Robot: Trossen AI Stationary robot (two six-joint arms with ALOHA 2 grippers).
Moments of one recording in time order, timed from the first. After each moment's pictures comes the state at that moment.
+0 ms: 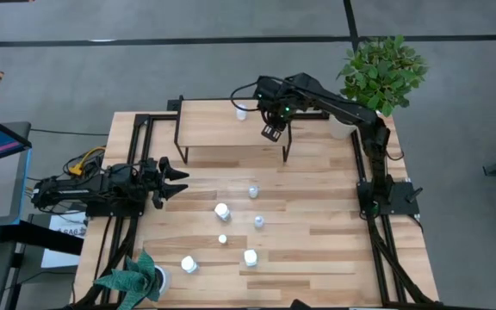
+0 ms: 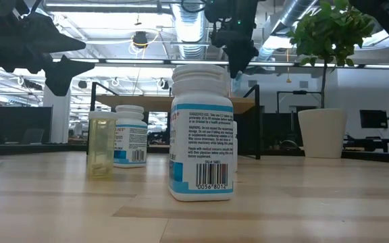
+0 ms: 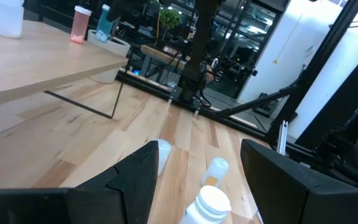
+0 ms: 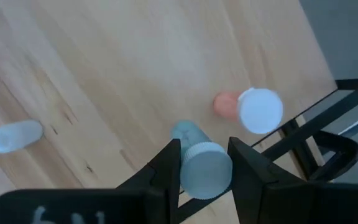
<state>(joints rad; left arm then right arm) 0.05 0.02 0.02 0.01 -0.02 -0.40 -0.44 2.00 2.15 -1.45 0.15 0.07</state>
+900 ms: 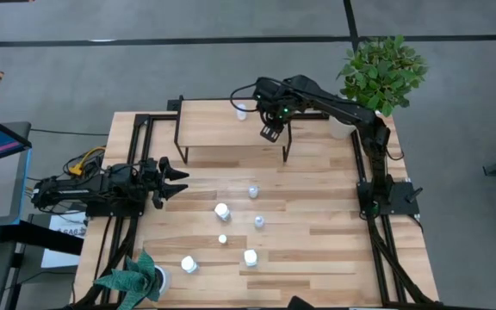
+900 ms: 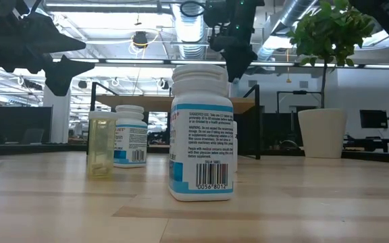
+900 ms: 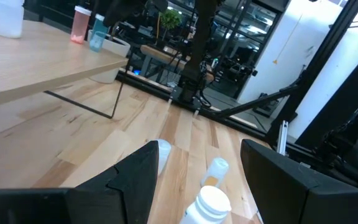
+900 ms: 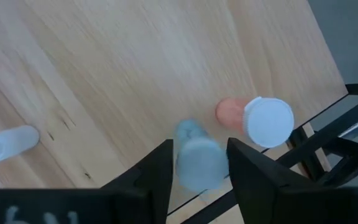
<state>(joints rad) 0.05 0.02 0.02 0.01 -0.02 -0.40 -0.45 2.00 2.11 -1.39 0.15 0.07</state>
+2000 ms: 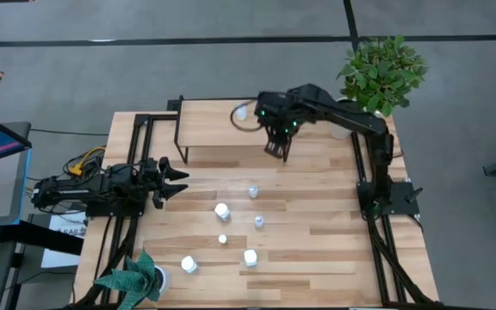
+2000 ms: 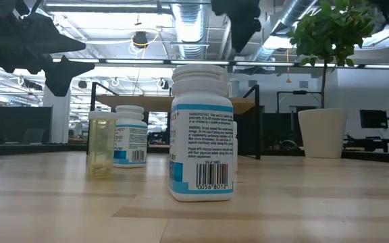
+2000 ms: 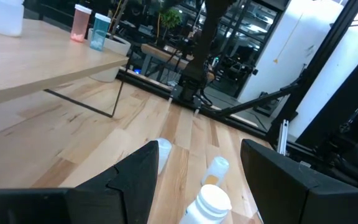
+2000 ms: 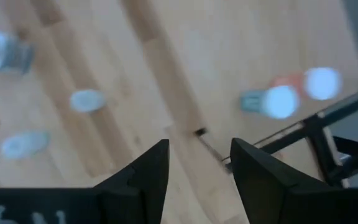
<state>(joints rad) 0.05 0.02 0.02 0.01 -0.02 -0.40 -0.25 1.94 2.24 -1.57 0.14 0.13</state>
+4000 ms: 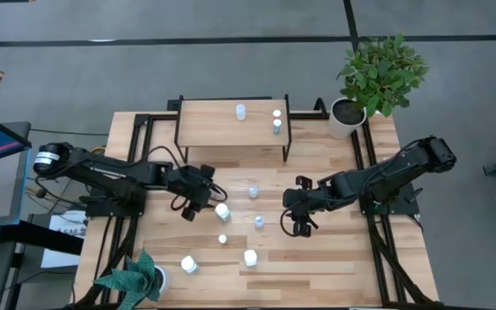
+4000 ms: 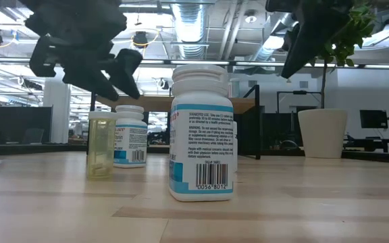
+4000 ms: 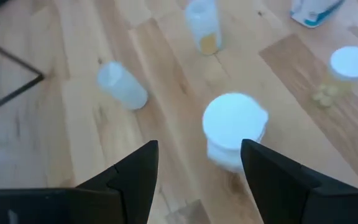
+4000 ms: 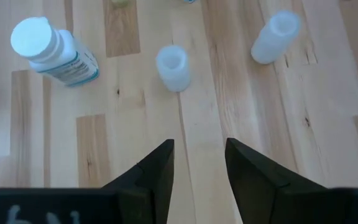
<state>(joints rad) -0.04 1.21 0.63 -0.18 0.07 0.46 0.30 1.42 1.06 -0.65 0.16 0.41</state>
